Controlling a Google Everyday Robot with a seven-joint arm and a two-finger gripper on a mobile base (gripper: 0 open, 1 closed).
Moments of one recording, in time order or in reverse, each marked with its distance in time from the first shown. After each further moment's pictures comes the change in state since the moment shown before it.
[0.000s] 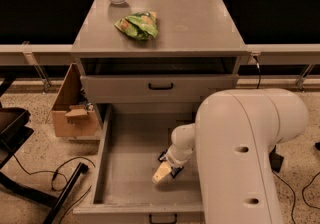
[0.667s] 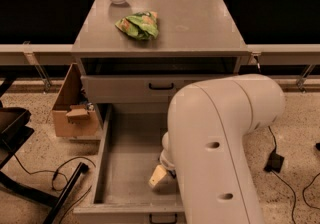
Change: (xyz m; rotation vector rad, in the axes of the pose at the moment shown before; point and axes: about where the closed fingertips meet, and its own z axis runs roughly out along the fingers) arm -0.002 0.022 0.002 0.061 0.050 -0.073
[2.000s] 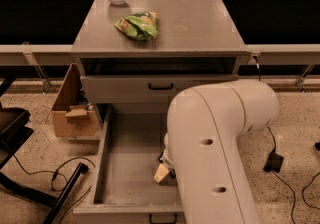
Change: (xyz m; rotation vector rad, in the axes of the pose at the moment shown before) arm 0.000 -0.022 0.022 0.010 0.004 -0.008
